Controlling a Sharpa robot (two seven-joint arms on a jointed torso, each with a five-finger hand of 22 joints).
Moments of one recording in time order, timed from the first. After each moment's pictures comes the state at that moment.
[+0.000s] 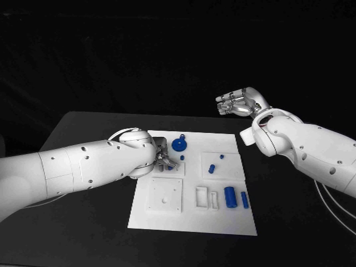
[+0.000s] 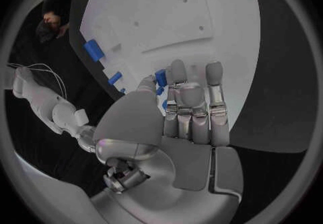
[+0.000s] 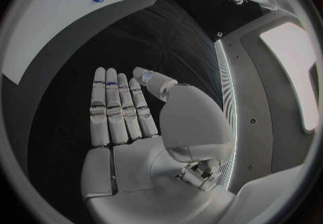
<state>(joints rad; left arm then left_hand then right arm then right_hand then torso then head) 1.37 -0.51 -0.22 1.30 -1.17 0.00 -0.60 1.18 0.00 -0.12 0.24 0.42 1.30 -0.03 0.09 0.79 1.46 -0.07 0.42 0.18 1.39 -0.13 1.19 0.56 0.01 1.28 -0.15 0.35 1.31 1.12 -0.66 0.30 1.22 -0.87 -0.42 0.06 1.26 -0.10 0.61 -0.20 0.22 1.05 0.15 0.06 0.06 1.13 0.13 0.07 0.06 1.18 0.11 0.06 0.06 0.13 1.12 0.11 0.07 0.07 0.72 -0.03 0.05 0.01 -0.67</state>
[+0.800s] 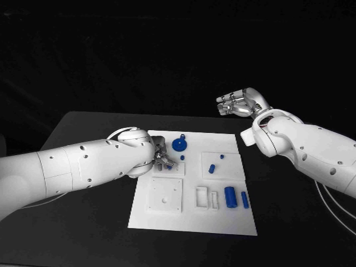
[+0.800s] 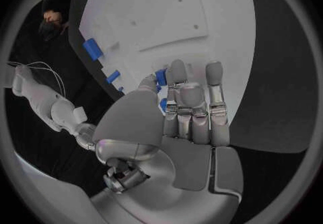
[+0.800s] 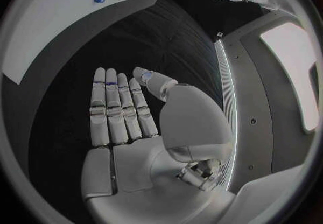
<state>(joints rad) 1.37 -0.51 -0.22 1.29 -1.16 0.00 -0.60 1.17 -0.01 -0.11 0.24 0.37 1.30 -0.03 0.09 0.79 1.46 -0.07 0.42 0.18 1.39 -0.13 1.19 0.56 0.01 1.28 -0.15 0.35 1.31 1.12 -0.67 0.30 1.22 -0.87 -0.42 0.06 1.26 -0.10 0.61 -0.20 0.22 1.05 0.15 0.06 0.06 1.13 0.13 0.07 0.06 1.18 0.11 0.06 0.06 0.13 1.12 0.11 0.07 0.07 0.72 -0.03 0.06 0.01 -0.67</state>
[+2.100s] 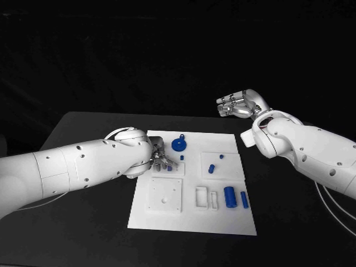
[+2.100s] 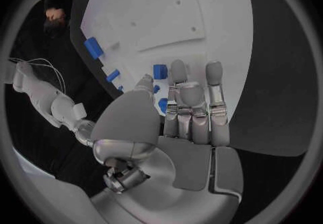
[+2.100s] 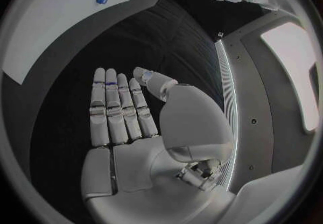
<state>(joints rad) 1.37 -0.52 -0.22 1.29 -1.14 0.00 -0.59 1.10 -0.08 -0.05 0.27 0.15 1.29 -0.02 0.08 0.68 1.46 -0.07 0.40 0.19 1.39 -0.13 1.18 0.55 0.01 1.28 -0.14 0.34 1.31 1.11 -0.67 0.30 1.22 -0.87 -0.42 0.06 1.25 -0.10 0.61 -0.20 0.22 1.04 0.16 0.06 0.06 1.13 0.13 0.06 0.06 1.17 0.12 0.06 0.06 0.13 1.11 0.12 0.07 0.07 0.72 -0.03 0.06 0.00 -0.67</state>
